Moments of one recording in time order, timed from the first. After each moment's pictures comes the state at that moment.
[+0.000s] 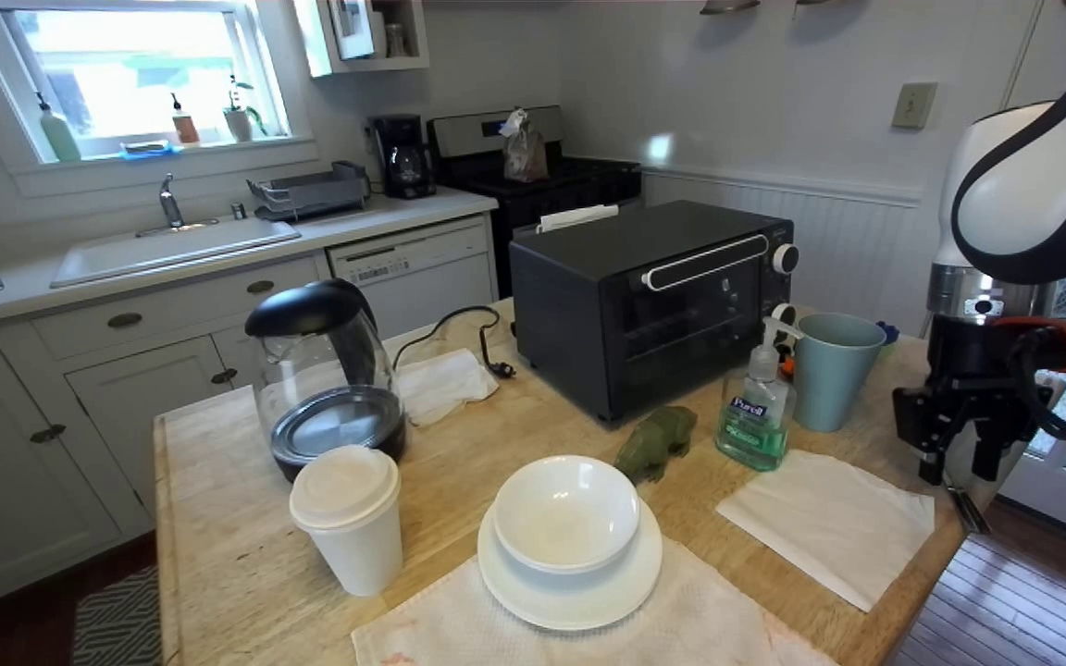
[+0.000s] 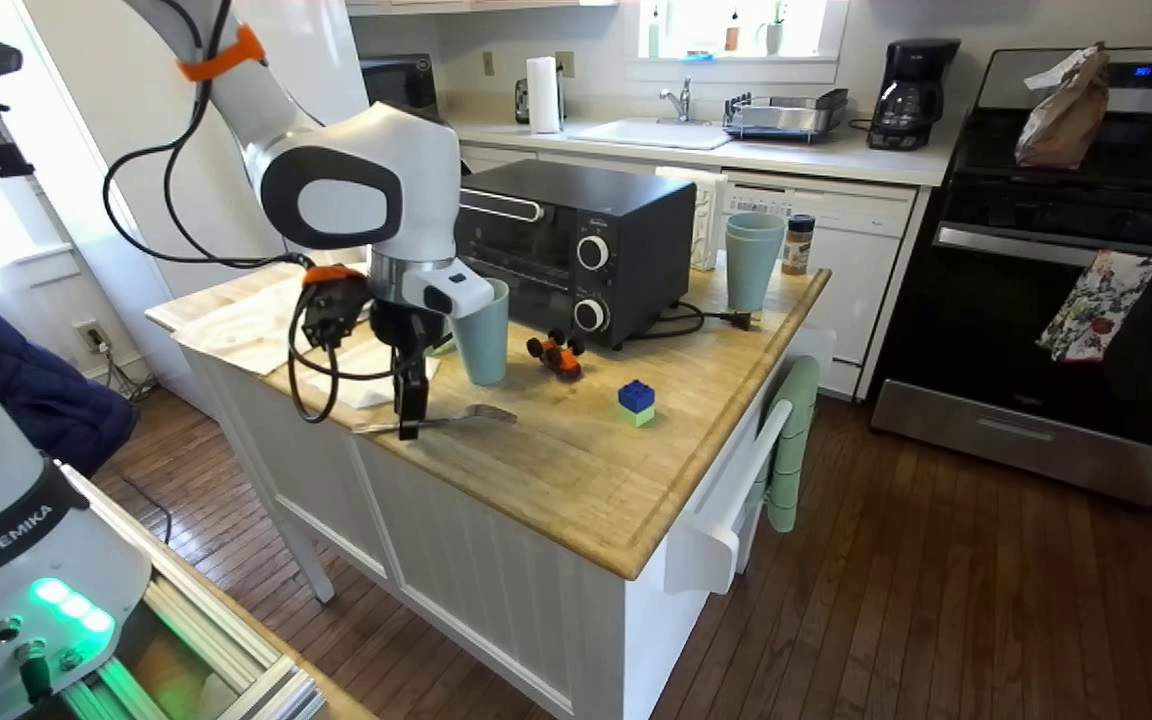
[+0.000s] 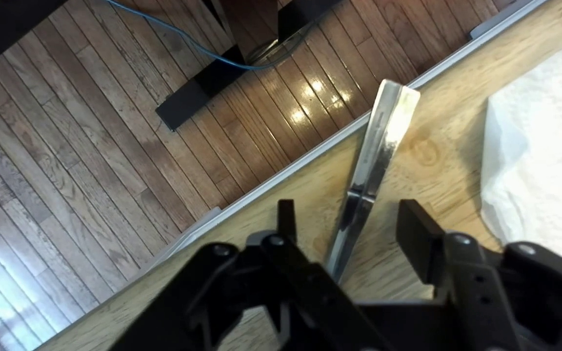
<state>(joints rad) -0.19 0.10 -0.13 -2.69 0.14 2.57 0.20</state>
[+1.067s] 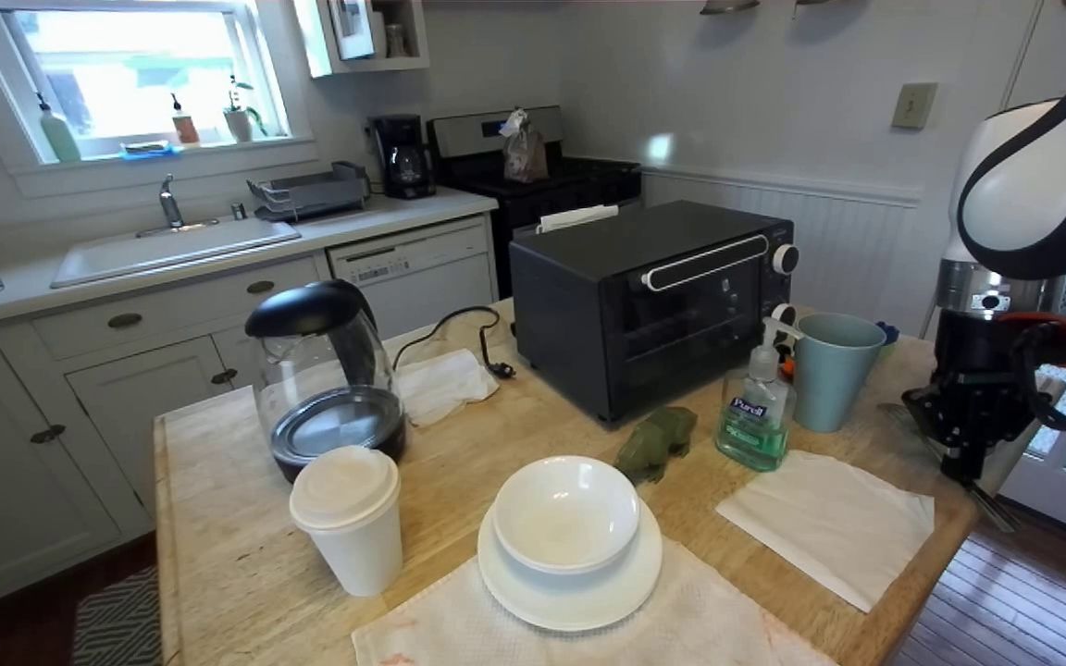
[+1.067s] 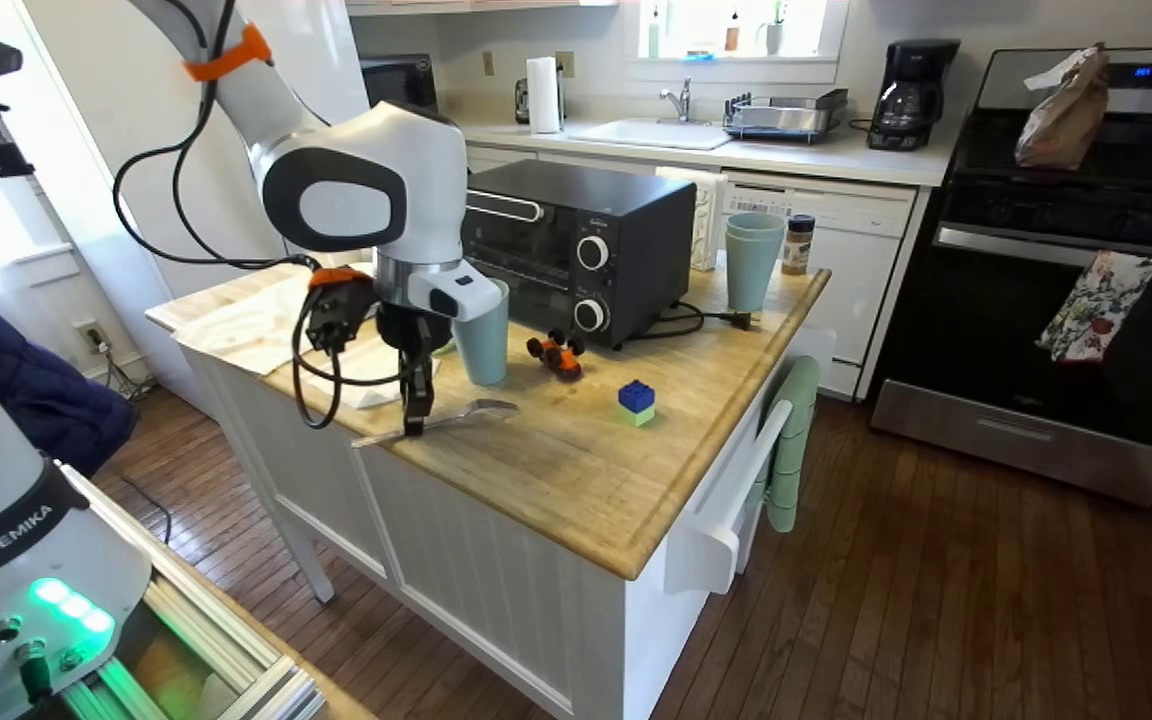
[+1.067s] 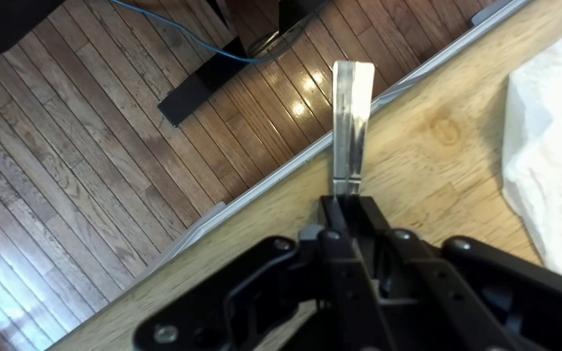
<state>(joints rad) -0.19 0.10 -0.16 -2.69 0.14 2.58 0.19</state>
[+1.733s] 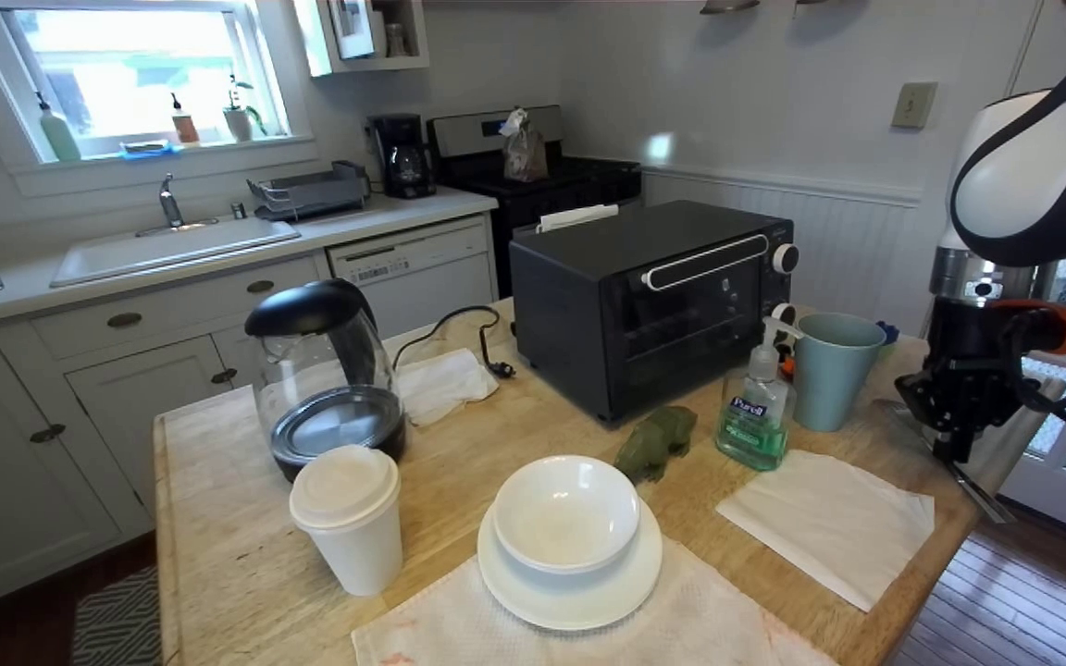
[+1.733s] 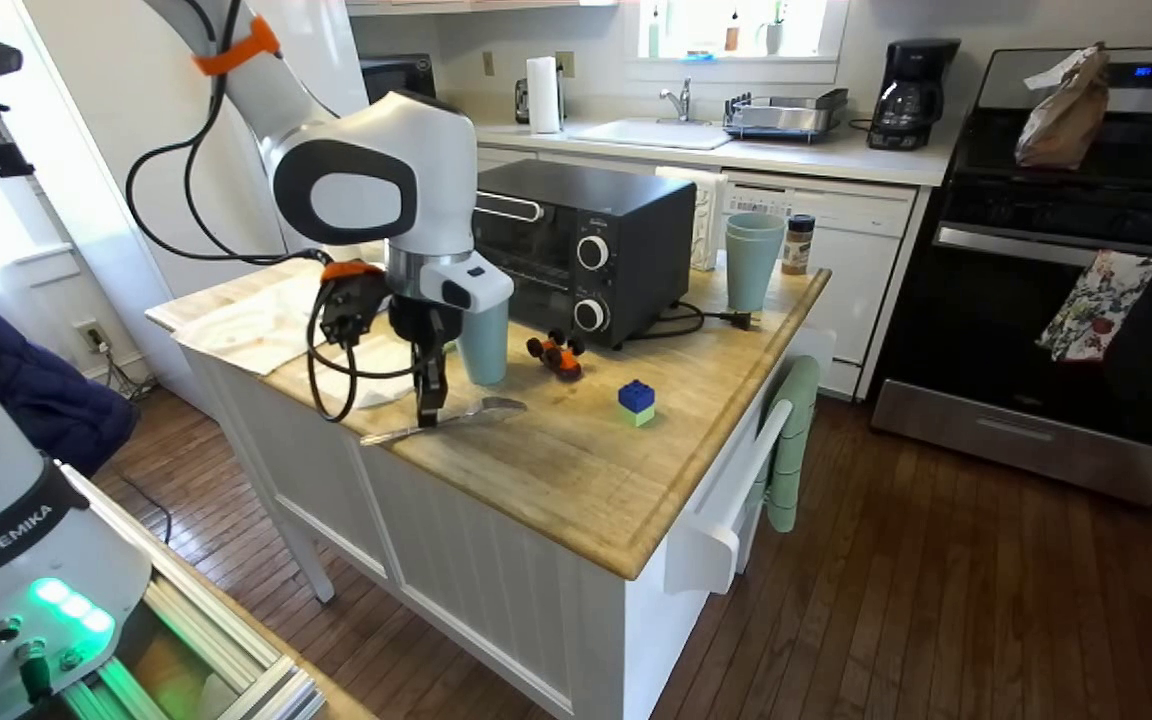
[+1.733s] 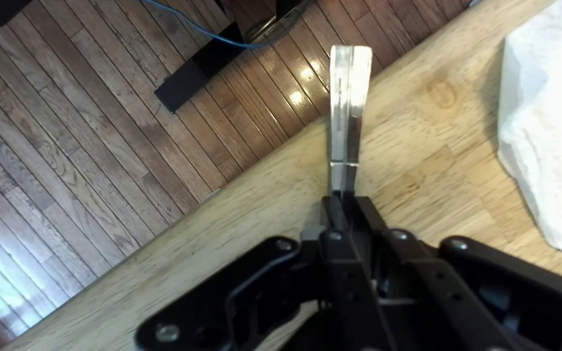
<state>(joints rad) -0.20 0.10 -0.18 -2.66 0.14 2.58 0.18</state>
